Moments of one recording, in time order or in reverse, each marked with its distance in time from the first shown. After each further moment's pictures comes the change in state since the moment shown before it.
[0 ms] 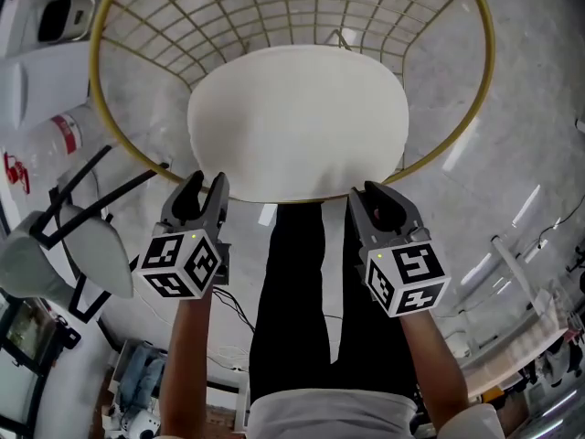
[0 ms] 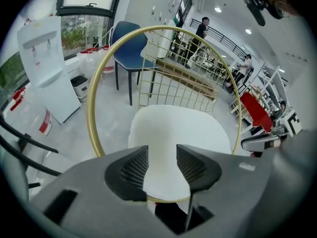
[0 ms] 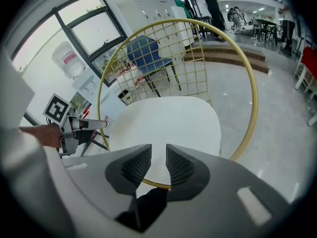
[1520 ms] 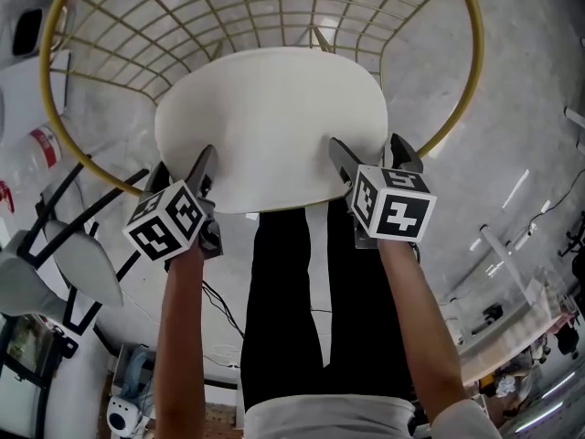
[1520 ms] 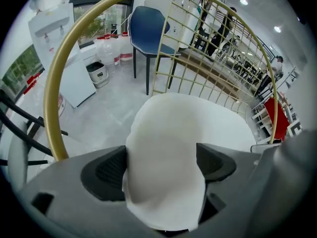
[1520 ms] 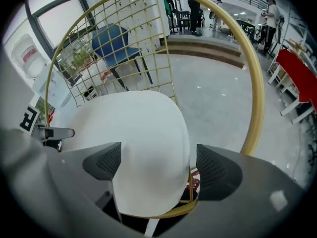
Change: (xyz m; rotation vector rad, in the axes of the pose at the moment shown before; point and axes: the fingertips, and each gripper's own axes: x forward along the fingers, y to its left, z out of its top) left arm 0.075 0.033 0.003 -0.168 0.087 0.182; right arm 0.064 -0.110 0.021 0.150 0.073 -0.282
